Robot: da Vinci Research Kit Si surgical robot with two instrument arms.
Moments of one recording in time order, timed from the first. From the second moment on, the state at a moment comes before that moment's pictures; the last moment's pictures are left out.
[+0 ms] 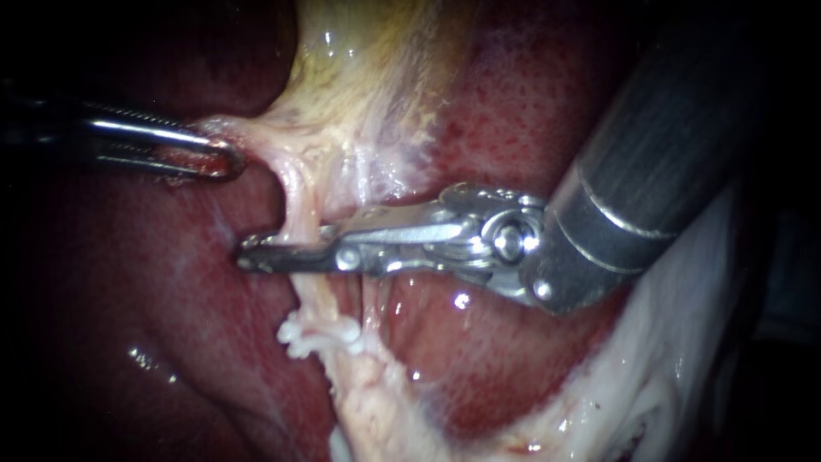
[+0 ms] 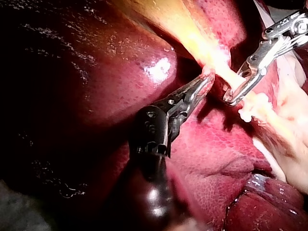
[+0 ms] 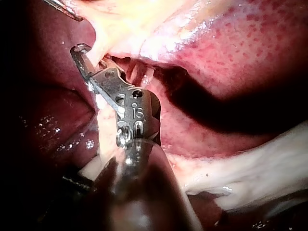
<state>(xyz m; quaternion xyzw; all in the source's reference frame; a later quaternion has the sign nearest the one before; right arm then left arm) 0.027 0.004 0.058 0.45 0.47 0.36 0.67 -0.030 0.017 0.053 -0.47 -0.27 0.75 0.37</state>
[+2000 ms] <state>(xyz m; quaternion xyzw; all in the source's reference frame) 0.005 0.004 0.053 0.16 0.53 0.07 0.83 -0.033 0.016 0.059 -0.46 -0.26 0.77 0.36</state>
